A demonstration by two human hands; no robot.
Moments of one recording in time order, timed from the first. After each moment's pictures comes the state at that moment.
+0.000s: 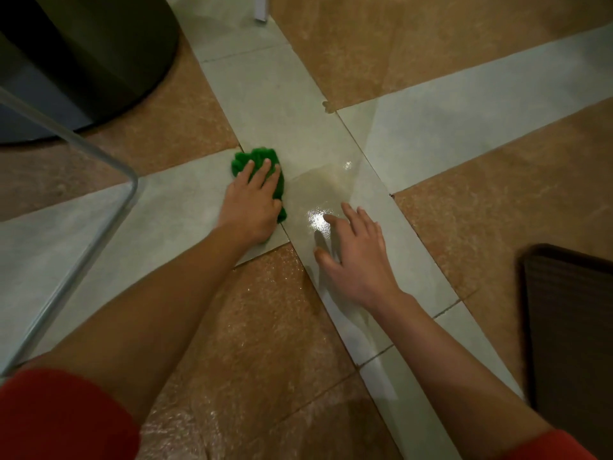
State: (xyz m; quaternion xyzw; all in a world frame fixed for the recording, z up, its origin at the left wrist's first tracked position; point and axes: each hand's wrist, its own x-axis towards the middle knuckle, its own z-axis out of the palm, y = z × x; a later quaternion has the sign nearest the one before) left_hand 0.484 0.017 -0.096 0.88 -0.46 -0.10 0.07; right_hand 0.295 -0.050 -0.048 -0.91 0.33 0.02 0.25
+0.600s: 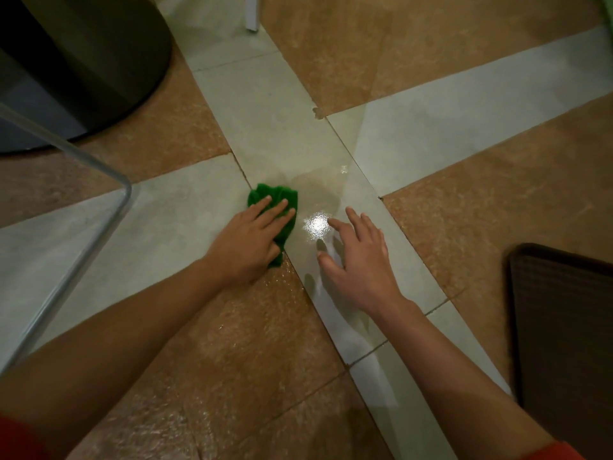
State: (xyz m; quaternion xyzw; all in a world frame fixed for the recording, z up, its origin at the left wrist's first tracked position) left_hand 0.459 0.047 -0.096 0.77 -0.63 -0.11 0.02; right_hand 0.277 -0.056 -0.040 -0.90 0.35 0.01 0.27
